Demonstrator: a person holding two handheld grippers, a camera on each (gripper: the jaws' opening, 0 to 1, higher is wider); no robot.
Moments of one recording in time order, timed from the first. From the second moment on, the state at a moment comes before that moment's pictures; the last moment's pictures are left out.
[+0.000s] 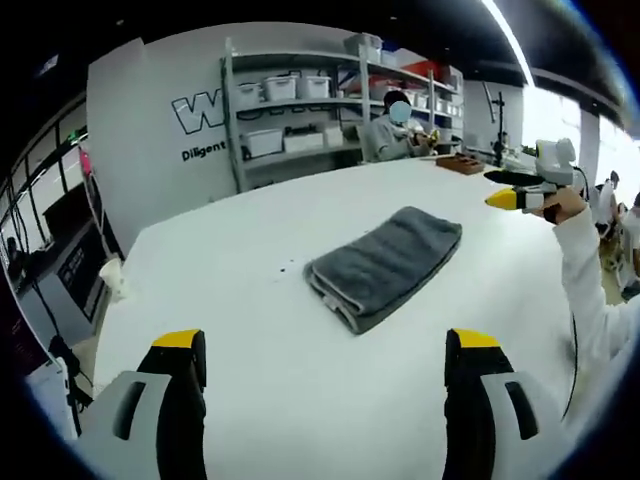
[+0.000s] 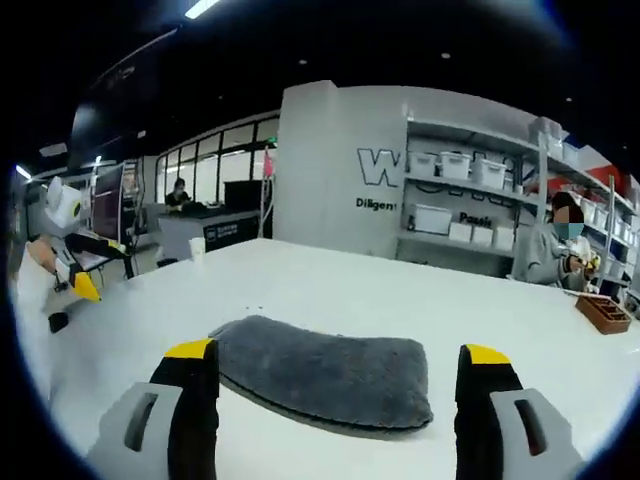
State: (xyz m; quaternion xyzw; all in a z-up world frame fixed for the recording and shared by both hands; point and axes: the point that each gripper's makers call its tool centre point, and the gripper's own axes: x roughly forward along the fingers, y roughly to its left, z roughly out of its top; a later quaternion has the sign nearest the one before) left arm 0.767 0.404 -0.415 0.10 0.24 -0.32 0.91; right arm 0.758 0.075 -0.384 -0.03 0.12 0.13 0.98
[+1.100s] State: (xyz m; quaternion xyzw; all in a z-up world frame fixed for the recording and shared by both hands) left arm 0.824 0.295 -0.535 0.05 0.24 -0.46 0.85; right arm 0.745 0.092 -0.360 -0.03 0.09 0.16 0.98
